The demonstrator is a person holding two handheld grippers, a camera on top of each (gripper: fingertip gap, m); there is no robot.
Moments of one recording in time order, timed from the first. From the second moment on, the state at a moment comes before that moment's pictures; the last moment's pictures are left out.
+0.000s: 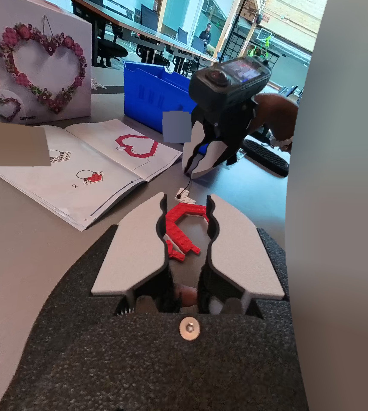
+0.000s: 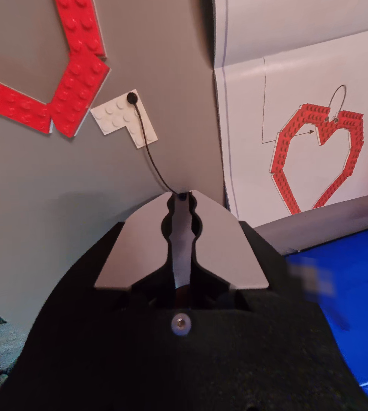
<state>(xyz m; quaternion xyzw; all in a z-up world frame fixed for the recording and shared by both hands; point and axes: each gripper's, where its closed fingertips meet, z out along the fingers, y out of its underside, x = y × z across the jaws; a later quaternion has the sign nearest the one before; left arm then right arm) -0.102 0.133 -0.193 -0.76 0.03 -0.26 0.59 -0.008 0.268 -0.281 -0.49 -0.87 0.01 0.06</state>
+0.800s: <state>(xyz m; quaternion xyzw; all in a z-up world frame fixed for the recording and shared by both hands) -0.091 0.137 -0.207 -0.79 0.08 -0.20 0.57 0.015 0.239 -0.282 -0.68 -0.72 0.13 -0.01</state>
